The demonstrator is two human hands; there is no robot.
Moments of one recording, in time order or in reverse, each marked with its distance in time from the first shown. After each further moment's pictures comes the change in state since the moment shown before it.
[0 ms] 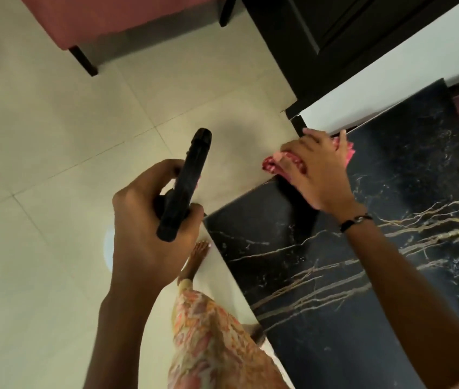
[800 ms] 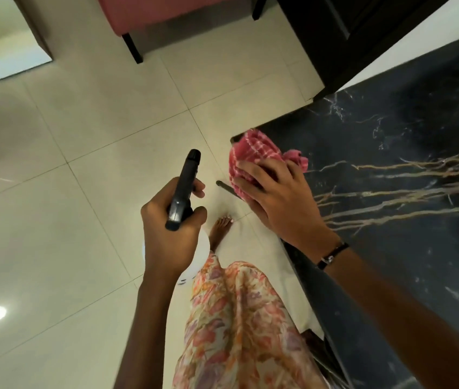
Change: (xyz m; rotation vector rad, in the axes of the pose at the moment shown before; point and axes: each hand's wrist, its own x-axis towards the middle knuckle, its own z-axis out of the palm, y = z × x) left_hand -0.141 -0.049 -0.009 -0.157 0.113 -0.182; right_hand -0.154 -0.102 0.032 -0.231 0.065 -0.508
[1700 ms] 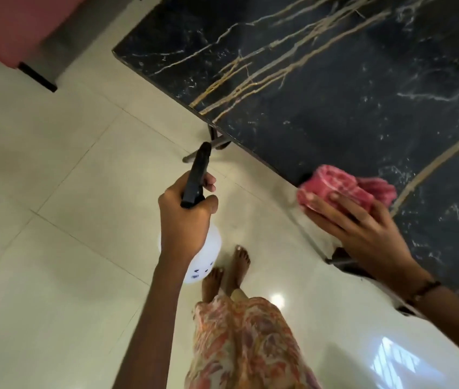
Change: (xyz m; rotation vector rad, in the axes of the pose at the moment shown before) left_hand -0.126 -0.076 0.041 0.012 -0.460 0.040; right_hand -0.344 -0.120 0.033 -0.452 -0.194 0.388
